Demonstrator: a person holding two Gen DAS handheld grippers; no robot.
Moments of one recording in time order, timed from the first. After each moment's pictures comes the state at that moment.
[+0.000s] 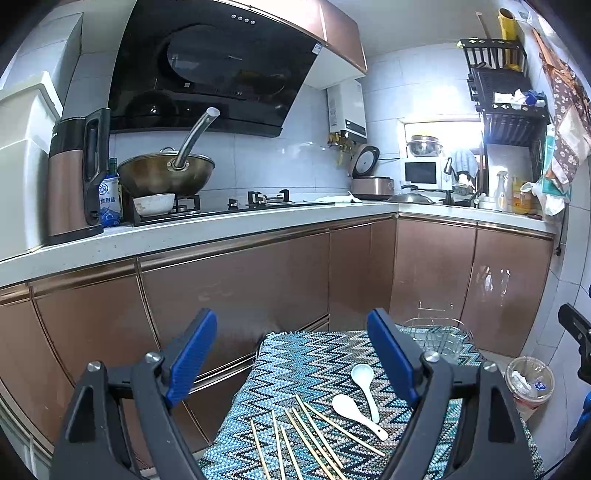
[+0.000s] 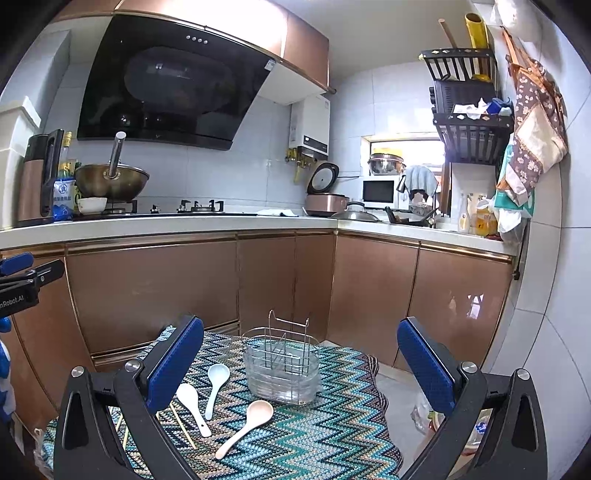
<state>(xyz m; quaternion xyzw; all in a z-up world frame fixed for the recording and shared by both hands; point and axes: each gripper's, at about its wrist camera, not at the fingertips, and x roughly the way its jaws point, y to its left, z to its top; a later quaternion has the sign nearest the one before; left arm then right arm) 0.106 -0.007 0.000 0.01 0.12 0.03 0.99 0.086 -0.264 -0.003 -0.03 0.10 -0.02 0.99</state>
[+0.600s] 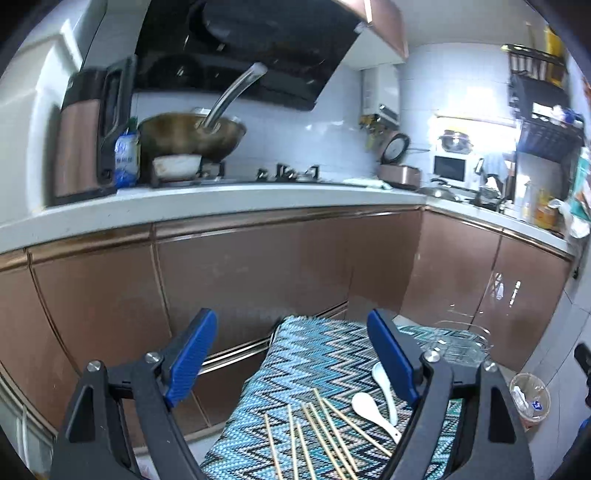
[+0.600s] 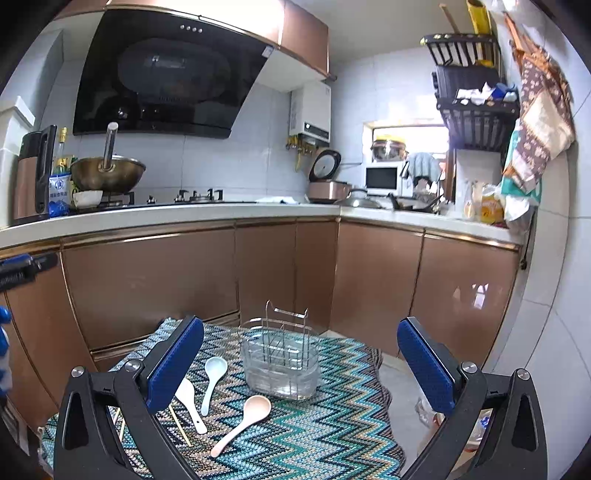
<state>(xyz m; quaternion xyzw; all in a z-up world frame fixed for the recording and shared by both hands) 0.147 0.049 -0.008 -0.05 0.17 0.07 0.98 0.118 -0.280 -0.019 -0.01 0.14 0.00 0.99</state>
